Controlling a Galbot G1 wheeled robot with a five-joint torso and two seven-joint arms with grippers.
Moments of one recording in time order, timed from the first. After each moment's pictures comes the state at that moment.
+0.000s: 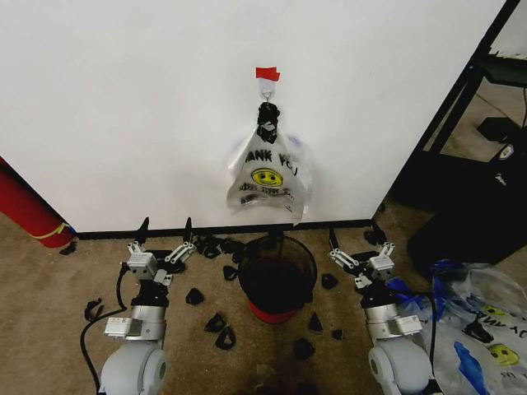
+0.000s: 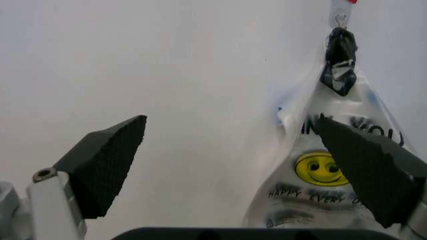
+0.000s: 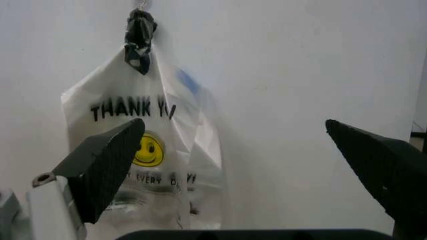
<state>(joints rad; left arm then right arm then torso) 1.48 -1.40 -0.55 -2.07 -0.24 -0.35 0.03 -1.45 1.39 0.49 1.95 0.14 0.42 -0.08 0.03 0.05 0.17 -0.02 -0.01</state>
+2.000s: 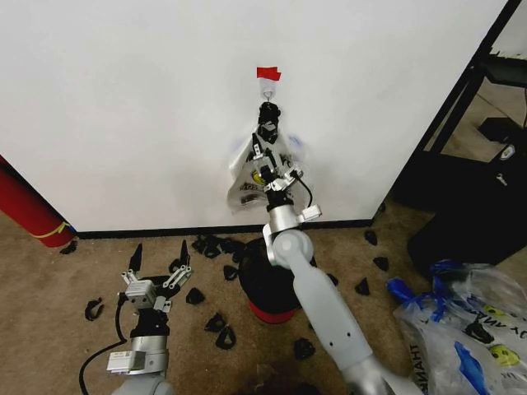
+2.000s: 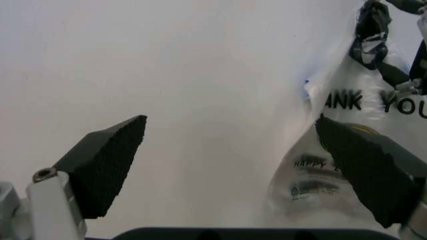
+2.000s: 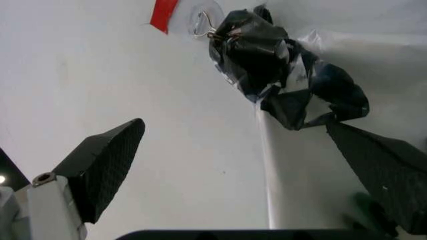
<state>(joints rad) 1.64 -1.54 -0.57 -2.11 -0.12 -0.41 -0.01 -0.66 1.61 0.11 1.37 1.15 0.29 -0.33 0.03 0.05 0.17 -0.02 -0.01</state>
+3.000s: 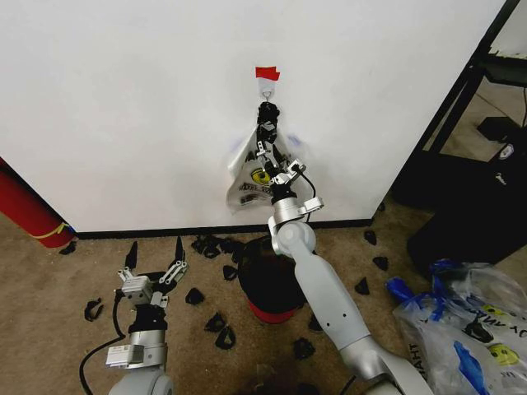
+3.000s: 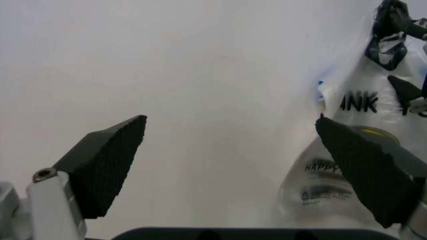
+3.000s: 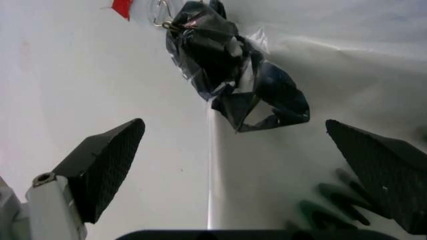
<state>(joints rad) 1.60 -1.52 -0.58 -2.08 -0.14 -0.40 -0.04 -0.60 1.61 0.14 1.25 1.10 0.32 -0.37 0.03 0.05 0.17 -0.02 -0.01</state>
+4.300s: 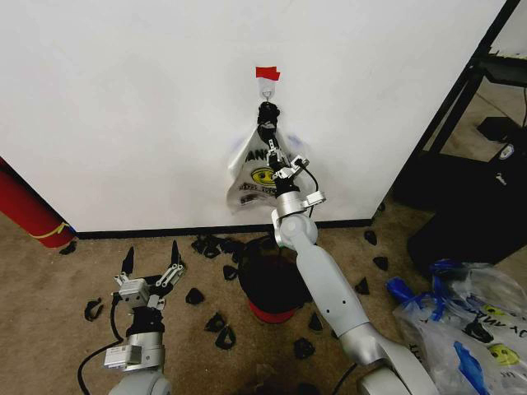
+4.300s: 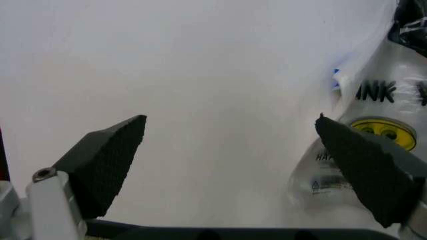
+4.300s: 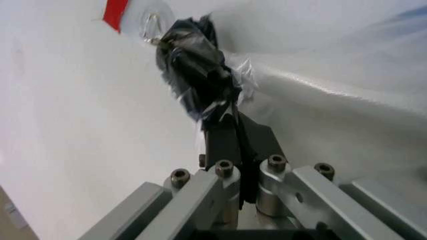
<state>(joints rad) 1.62 -1.51 -0.58 -2.08 -0.15 -0.39 -0.08 -0.56 1.61 0.15 1.21 1.11 0.31 -0.39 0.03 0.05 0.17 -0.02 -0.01</state>
